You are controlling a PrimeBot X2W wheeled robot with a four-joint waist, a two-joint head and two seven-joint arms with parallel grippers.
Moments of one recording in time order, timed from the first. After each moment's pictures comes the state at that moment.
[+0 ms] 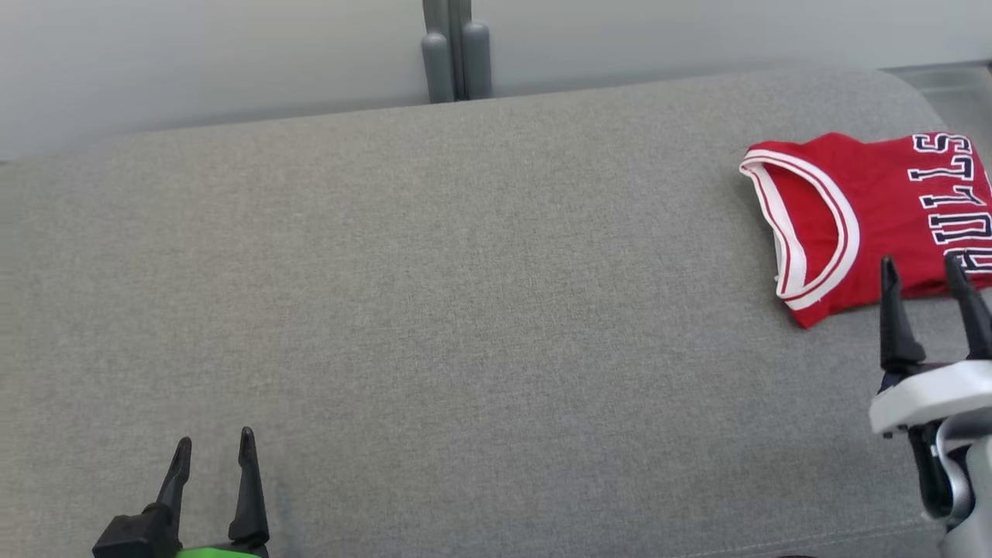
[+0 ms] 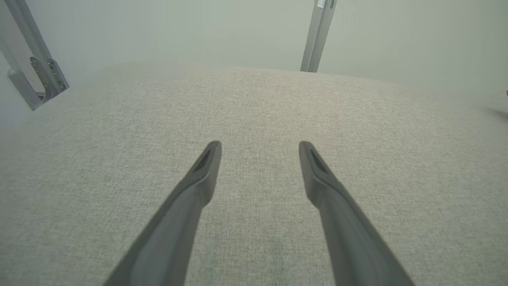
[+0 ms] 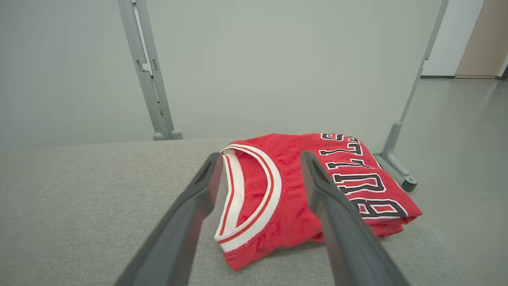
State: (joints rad) left arm 0.09 0.05 0.06 0.21 -0.20 -0.10 -0.26; right arm -0.23 -0.32 -0.05 0.33 0.31 0.13 -0.26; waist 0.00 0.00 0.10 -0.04
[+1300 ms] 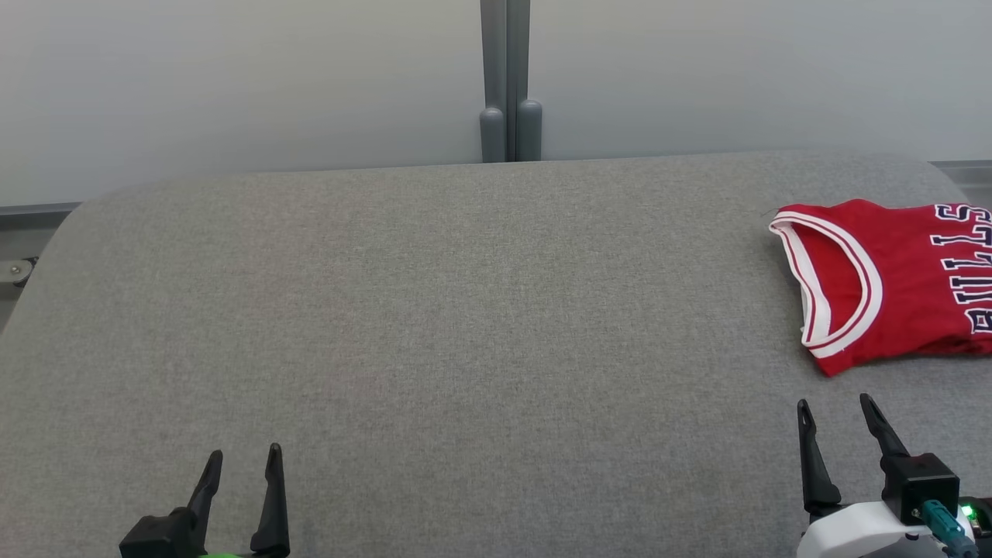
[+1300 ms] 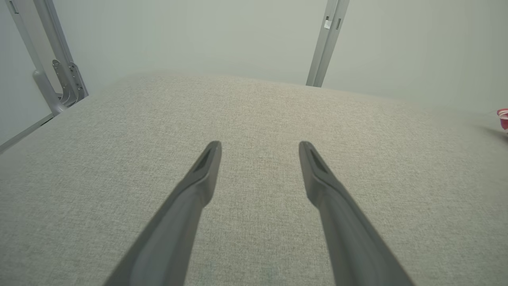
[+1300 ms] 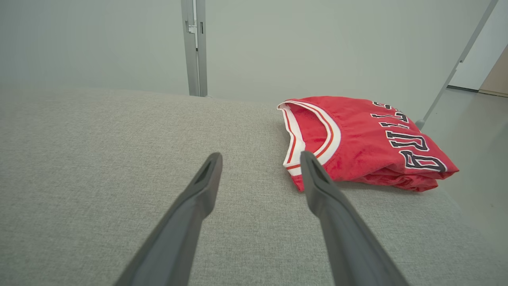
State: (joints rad) left arm 0.07 0.09 0.01 0.30 -0.25 -0.13 -0.26; right arm 0.08 -0.05 -0.13 0.19 -0.05 0.13 -0.26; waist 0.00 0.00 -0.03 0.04
